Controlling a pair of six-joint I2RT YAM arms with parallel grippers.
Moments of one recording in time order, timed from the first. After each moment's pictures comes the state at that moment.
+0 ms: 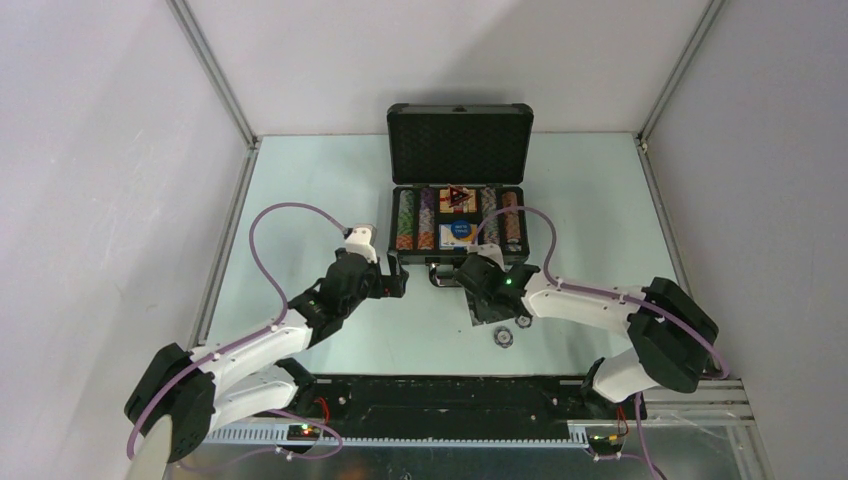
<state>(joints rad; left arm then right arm) -0.68 1.03 0.42 0.10 -0.23 -0.46 0.97 1.47 0.87 -0.62 0.30 0.68</state>
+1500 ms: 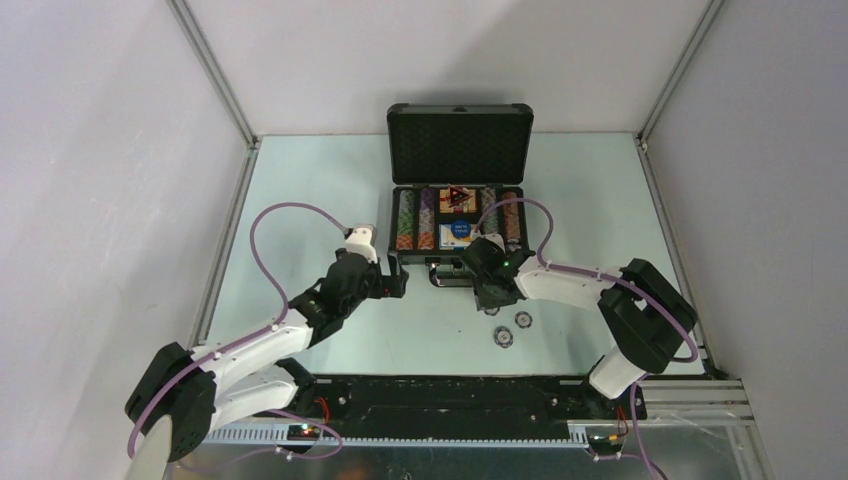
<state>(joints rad) -0.68 1.03 0.42 0.10 -0.23 -0.46 0.82 1.60 0.90 -0.51 0.24 0.57</state>
